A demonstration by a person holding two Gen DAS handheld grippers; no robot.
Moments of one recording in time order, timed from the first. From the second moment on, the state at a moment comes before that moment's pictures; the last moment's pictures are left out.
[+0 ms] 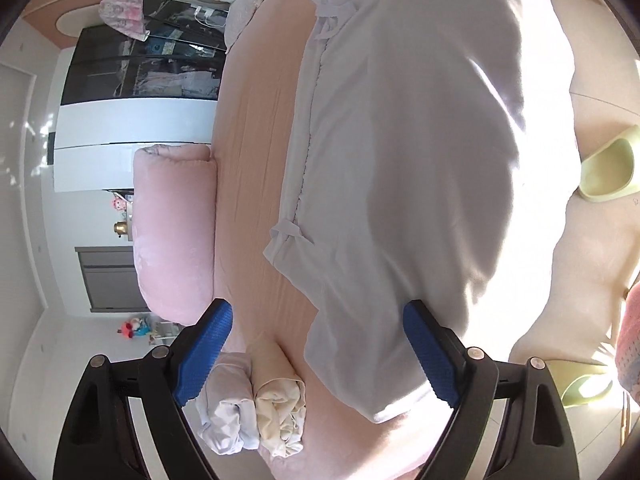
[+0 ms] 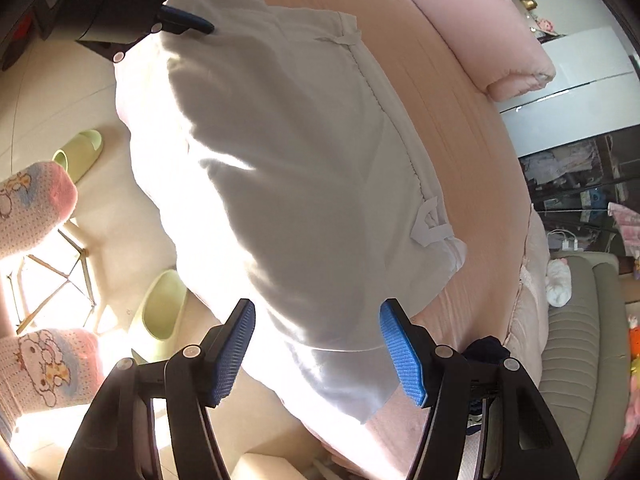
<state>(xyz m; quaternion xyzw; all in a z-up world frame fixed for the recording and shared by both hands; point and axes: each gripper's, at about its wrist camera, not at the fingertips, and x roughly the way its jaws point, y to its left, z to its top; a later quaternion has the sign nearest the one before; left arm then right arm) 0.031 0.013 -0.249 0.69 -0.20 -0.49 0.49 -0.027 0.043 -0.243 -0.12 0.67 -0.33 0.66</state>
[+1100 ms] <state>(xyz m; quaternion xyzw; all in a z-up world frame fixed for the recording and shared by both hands) 0.053 0.041 -0.311 0.70 -0.36 -0.40 0.47 -0.049 0.052 -0.311 -0.31 0.70 -0.36 0.53</state>
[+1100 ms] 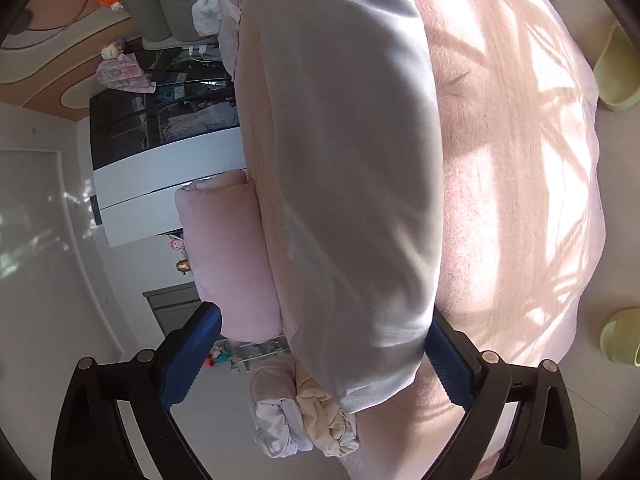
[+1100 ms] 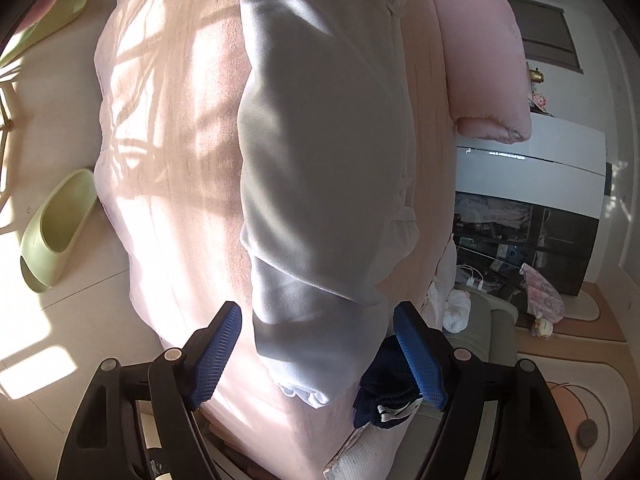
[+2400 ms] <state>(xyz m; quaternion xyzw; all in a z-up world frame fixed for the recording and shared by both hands) 0.089 0.041 -0.338 0.72 -0.39 -0.43 0.39 -0.048 0.038 -0.325 -0.31 0.71 -0.32 0.54</state>
